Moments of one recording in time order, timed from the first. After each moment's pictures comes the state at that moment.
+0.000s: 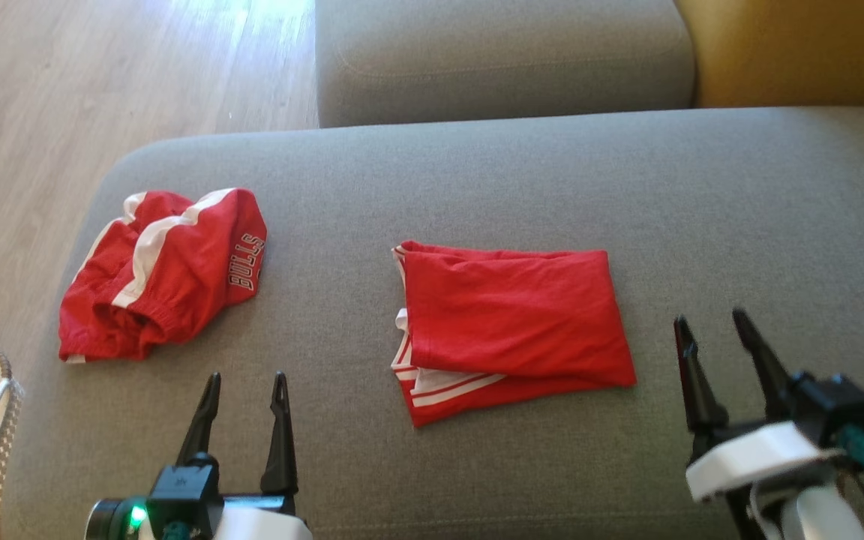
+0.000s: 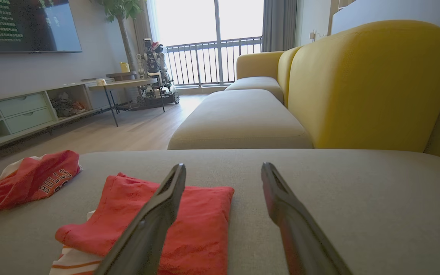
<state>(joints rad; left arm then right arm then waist) 0.20 0.08 -0.27 -0.04 -0.08 0.20 -0.25 -0.01 -0.05 -0.04 0.19 0.14 0.13 -0.25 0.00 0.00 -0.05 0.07</state>
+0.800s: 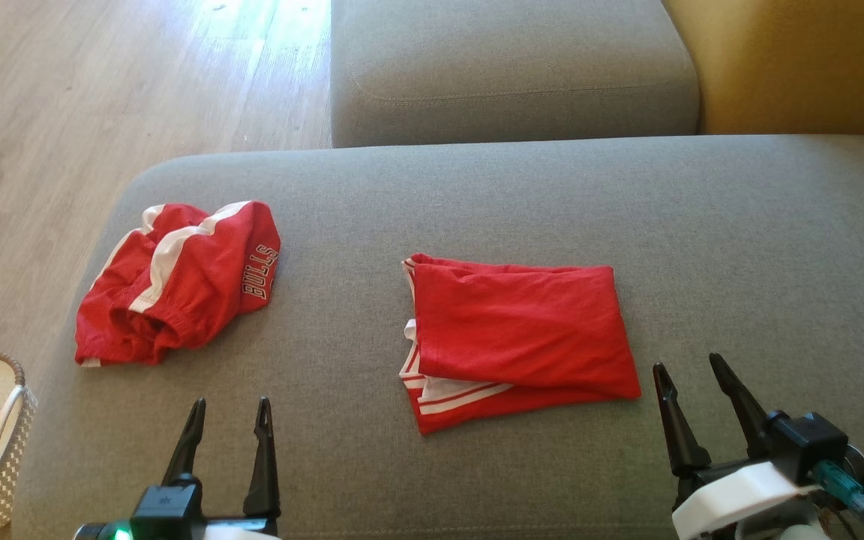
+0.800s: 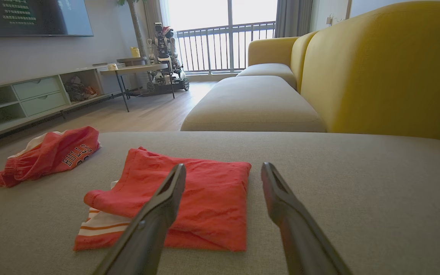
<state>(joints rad) 0.24 0.08 -0.22 -0.02 -0.07 0.16 -0.25 0.08 -0.05 0.00 0.19 0.12 0.13 -0.25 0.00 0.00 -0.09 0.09</state>
